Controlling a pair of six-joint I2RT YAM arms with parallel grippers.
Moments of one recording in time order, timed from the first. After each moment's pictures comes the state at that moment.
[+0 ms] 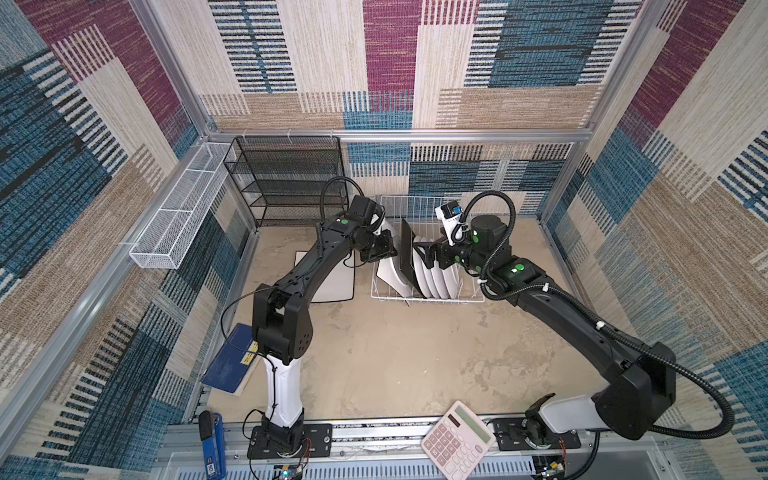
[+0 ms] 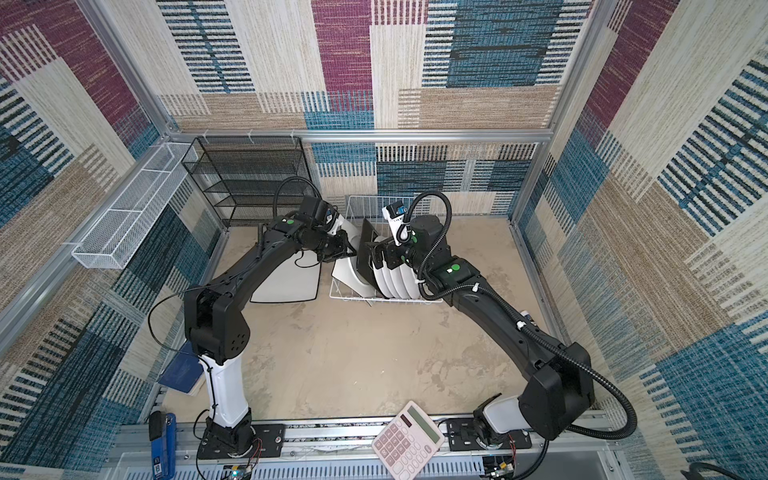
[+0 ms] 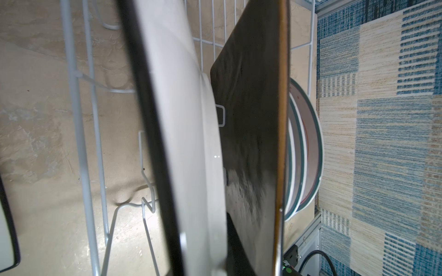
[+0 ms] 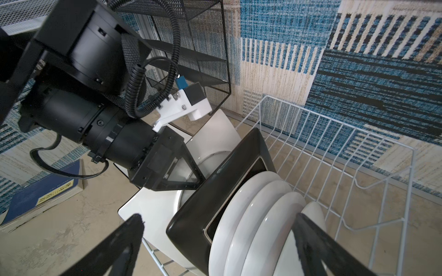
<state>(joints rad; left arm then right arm) -0.42 1.99 1.87 -0.82 0.41 -0.56 0.53 1.41 1.27 -0.20 -0.13 0.05</state>
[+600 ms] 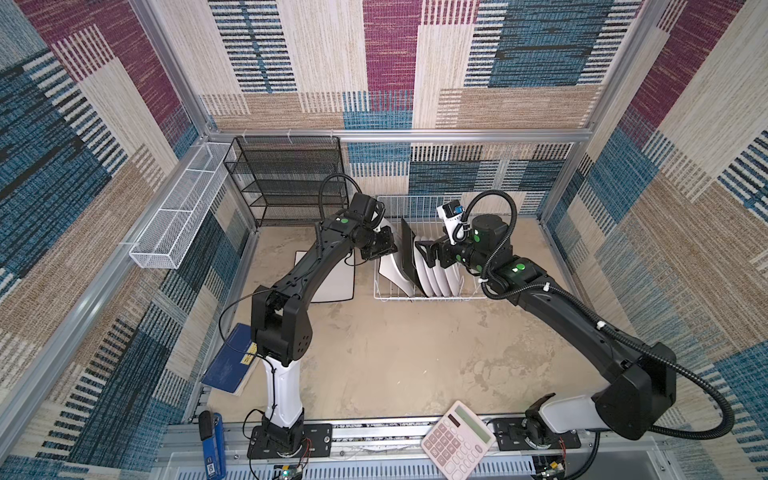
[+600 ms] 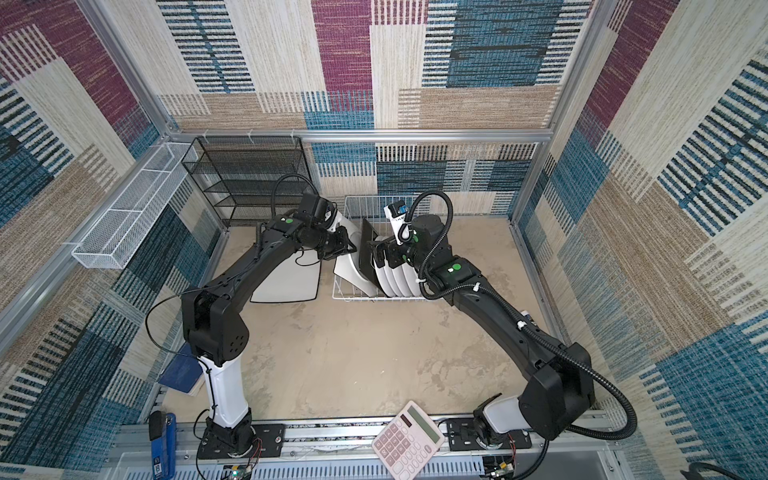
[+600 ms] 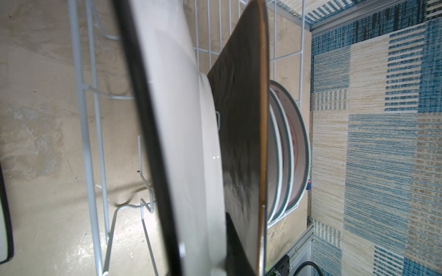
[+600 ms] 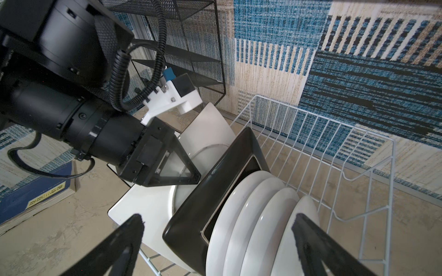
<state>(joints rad) -0.42 1.98 1.93 -0.84 0.40 -0.60 0.52 1.41 1.27 -0.21 -0.13 0.04</state>
